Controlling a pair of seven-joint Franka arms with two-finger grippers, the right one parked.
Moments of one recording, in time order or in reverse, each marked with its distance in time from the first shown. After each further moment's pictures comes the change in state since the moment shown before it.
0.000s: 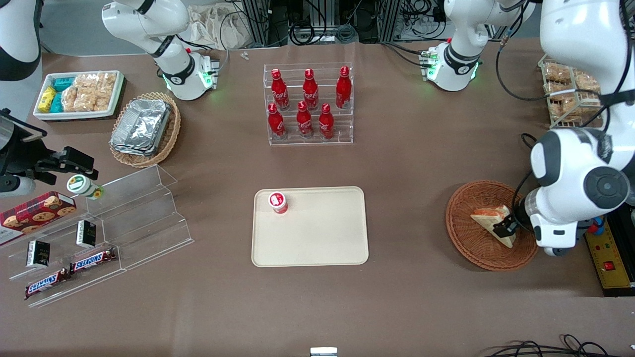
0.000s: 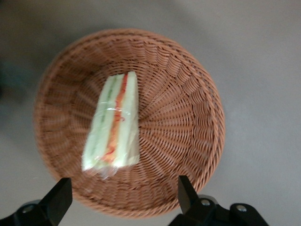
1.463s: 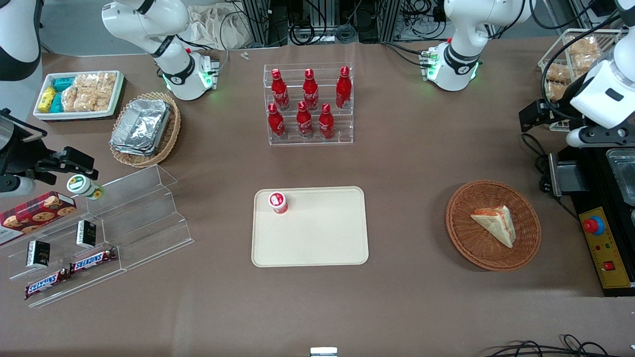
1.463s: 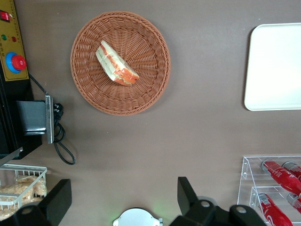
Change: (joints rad) arm -0.003 -0.434 -0.110 0.216 0.046 -0.664 0.682
